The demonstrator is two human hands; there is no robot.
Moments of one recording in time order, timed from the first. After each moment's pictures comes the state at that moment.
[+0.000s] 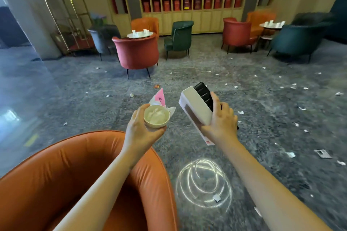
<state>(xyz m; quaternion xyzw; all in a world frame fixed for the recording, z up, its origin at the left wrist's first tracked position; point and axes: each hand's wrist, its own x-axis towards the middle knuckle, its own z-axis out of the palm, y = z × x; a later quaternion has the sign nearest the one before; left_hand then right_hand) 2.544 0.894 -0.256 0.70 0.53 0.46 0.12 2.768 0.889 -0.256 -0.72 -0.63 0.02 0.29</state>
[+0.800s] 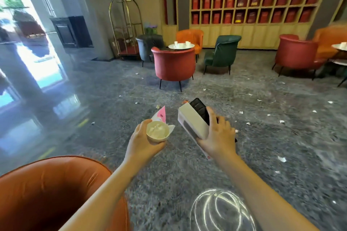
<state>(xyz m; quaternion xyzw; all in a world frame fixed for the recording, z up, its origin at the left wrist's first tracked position) 2.640 1.089 -0.275 0.59 0.67 0.44 0.10 2.857 1.140 -0.256 -0.62 -0.75 0.03 0.23</state>
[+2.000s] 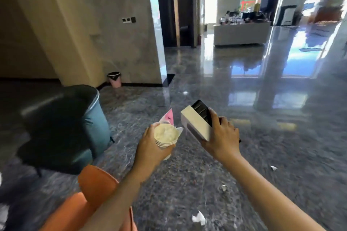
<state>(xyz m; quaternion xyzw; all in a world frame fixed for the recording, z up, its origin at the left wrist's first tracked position) 2.081 1.290 -0.236 0.00 0.89 0.39 -0.23 2.040 1.494 -0.228 0.05 -0.96 0.18 0.19</state>
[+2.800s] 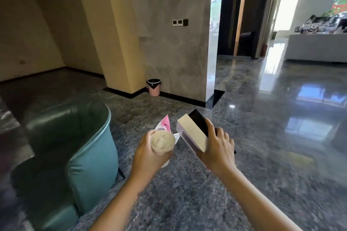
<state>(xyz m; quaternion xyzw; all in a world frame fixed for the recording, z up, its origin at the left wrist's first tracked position) 1.489 1.092 -0.274 -0.17 0.86 0.36 -0.33 1.387 1.266 -0.266 0.23 -0.93 0.24 0.16</state>
